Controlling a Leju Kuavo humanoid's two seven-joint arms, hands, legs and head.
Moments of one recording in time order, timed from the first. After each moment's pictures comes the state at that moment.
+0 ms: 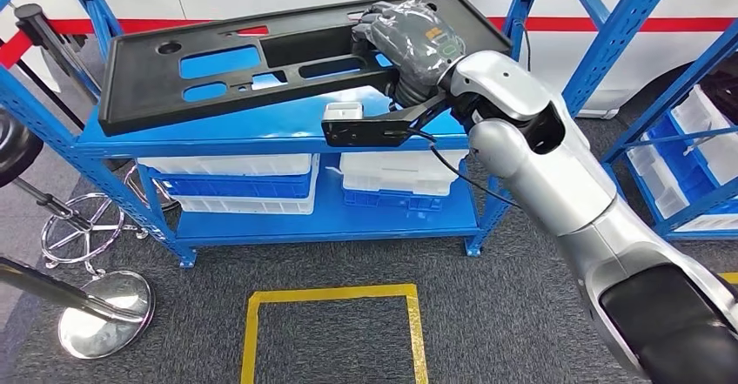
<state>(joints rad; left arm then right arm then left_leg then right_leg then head) -0.11 -0.23 1.27 -0.23 -0.92 0.05 -0.07 -1.11 -0.14 0.89 -1.35 0.86 0.27 -0.10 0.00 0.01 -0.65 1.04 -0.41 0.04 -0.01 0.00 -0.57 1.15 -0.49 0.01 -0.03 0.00</state>
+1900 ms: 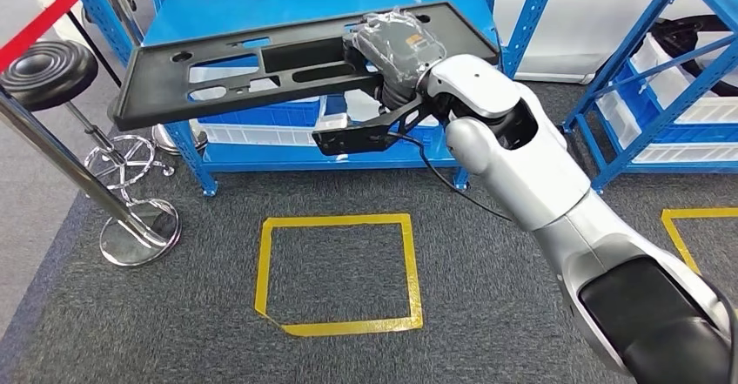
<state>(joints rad) -0.11 -0.23 1.27 -0.23 -0.96 0.03 -0.08 -1.14 -0.06 0.91 -1.21 0.96 0.28 -0.06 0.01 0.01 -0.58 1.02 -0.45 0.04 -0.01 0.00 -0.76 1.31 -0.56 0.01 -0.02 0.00</state>
